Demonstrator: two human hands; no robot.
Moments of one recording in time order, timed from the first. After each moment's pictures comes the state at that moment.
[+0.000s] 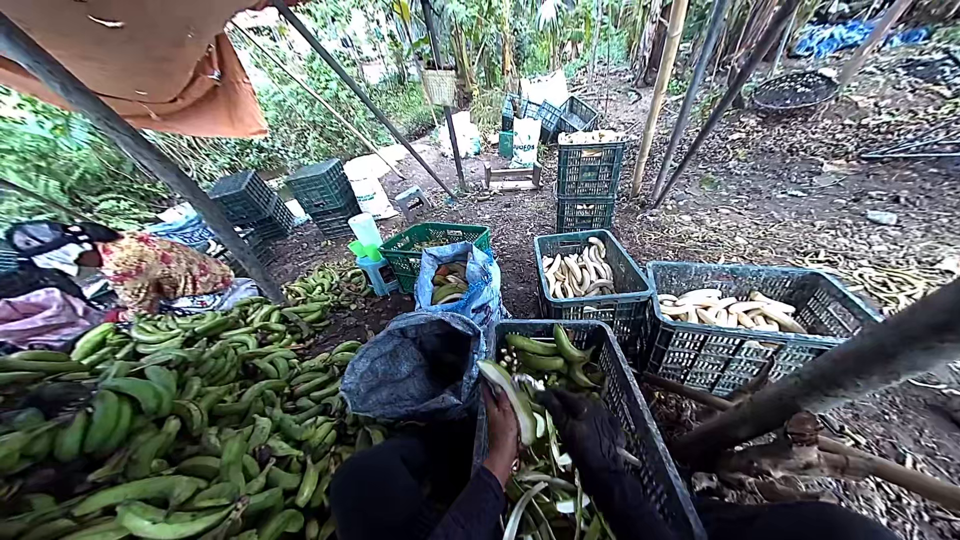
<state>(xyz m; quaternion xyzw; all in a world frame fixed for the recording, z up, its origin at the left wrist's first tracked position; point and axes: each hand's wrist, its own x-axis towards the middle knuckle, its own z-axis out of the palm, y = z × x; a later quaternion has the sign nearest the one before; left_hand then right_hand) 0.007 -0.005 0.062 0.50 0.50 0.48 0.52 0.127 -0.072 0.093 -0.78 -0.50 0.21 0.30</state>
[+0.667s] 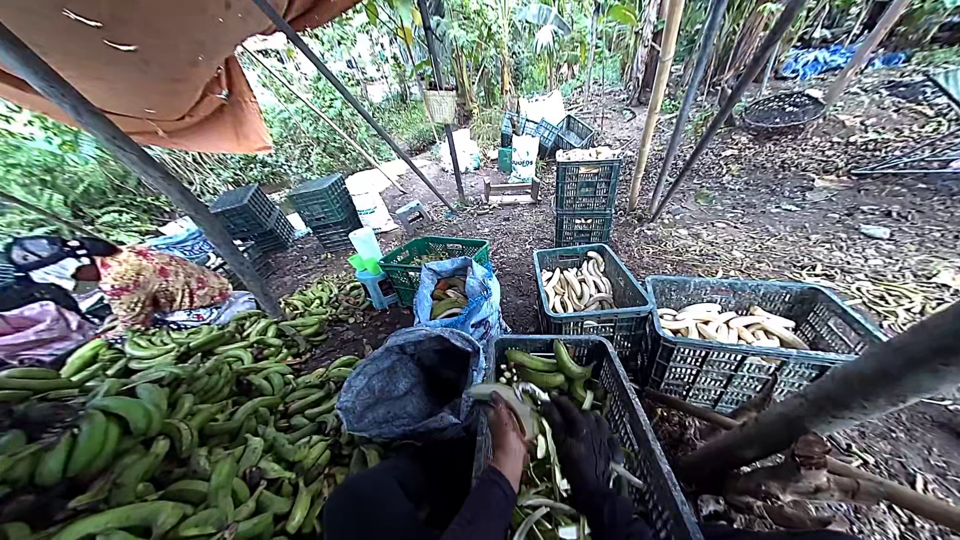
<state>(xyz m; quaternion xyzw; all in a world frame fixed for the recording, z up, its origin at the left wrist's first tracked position) 0.035 0.017 0.074 0.29 0.52 0.54 0.60 0.116 -0.061 0.080 -0.81 -0.47 0.12 0.34</state>
